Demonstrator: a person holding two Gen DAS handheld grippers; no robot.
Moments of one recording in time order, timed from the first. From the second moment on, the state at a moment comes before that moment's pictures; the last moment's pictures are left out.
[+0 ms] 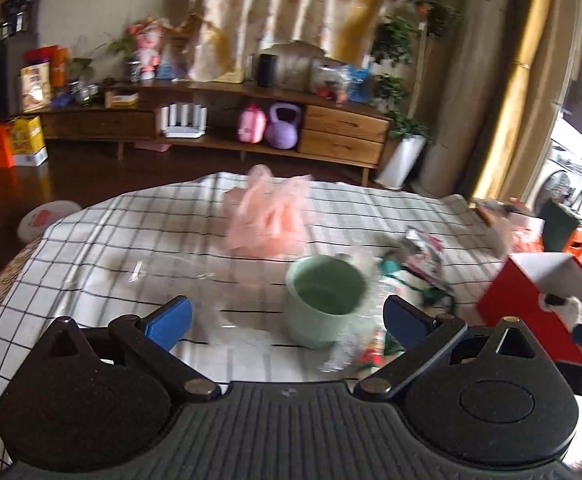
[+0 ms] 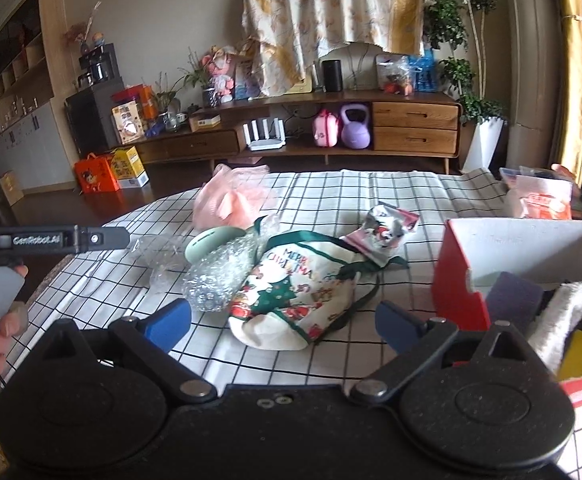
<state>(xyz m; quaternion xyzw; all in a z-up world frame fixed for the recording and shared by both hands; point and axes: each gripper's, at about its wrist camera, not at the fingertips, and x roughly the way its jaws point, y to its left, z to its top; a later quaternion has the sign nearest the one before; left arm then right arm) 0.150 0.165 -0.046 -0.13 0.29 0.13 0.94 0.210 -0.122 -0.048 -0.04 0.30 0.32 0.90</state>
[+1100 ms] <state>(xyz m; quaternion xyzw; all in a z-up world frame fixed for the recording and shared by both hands) 0.241 0.237 -0.164 -0.16 0.36 0.24 0.89 0.323 -0.053 -0.160 -0.06 0.40 0.24 0.88</state>
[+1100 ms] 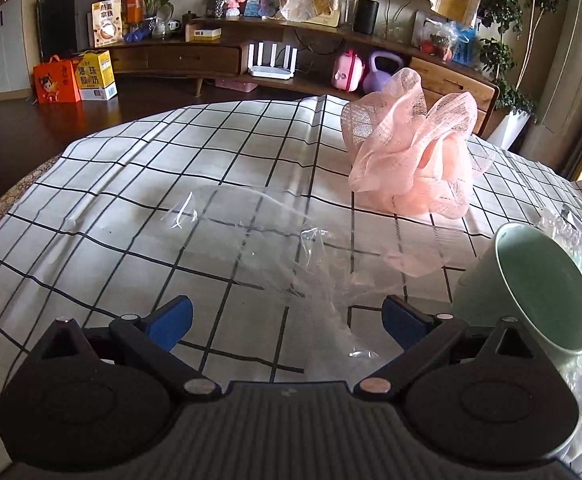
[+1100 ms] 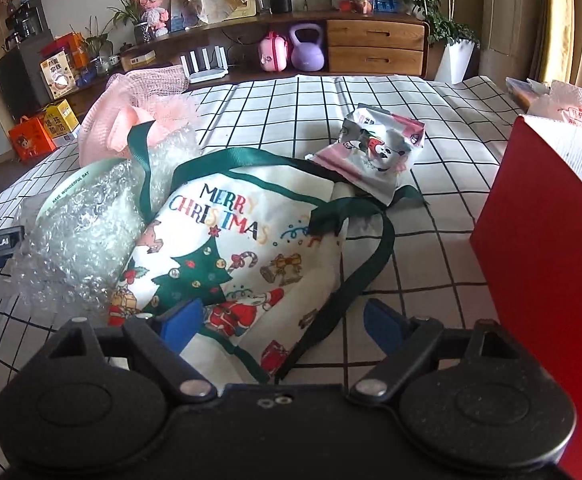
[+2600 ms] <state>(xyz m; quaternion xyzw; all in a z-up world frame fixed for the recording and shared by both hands) 0.171 0.175 -0.082 -0.09 0.30 0.17 0.93 0.240 -0.110 -0.069 -0.08 0.26 0.26 0.93</state>
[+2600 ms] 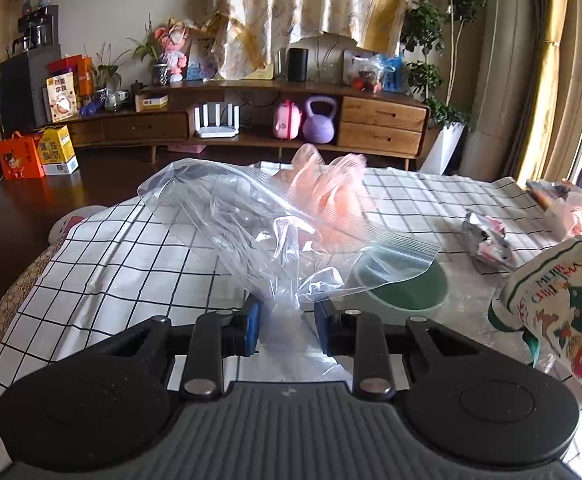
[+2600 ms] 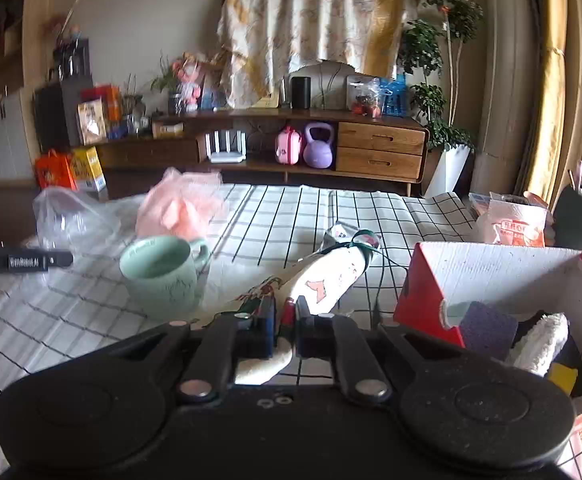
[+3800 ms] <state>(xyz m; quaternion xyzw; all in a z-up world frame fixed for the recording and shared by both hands) 0.217 -0.055 0.021 0.00 0.25 -0.10 0.96 0.248 -0.306 0.031 0.02 0.14 0.18 0.97</state>
